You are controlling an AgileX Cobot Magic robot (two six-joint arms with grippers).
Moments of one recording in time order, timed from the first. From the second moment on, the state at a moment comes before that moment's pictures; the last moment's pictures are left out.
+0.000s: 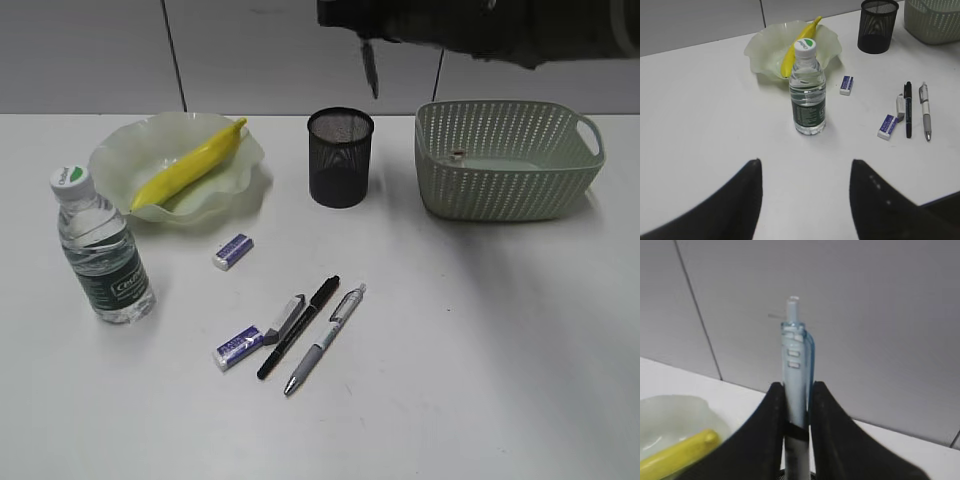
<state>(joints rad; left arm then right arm) -0.20 -0.01 -0.54 -0.09 1.06 0.12 0.50 1.99 -1.48 0.35 -0.16 -0.25</state>
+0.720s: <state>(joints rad) -0.20 -0.01 -0.54 -0.09 1.06 0.12 0.50 2.21 -1.43 0.18 -0.63 -0.07</state>
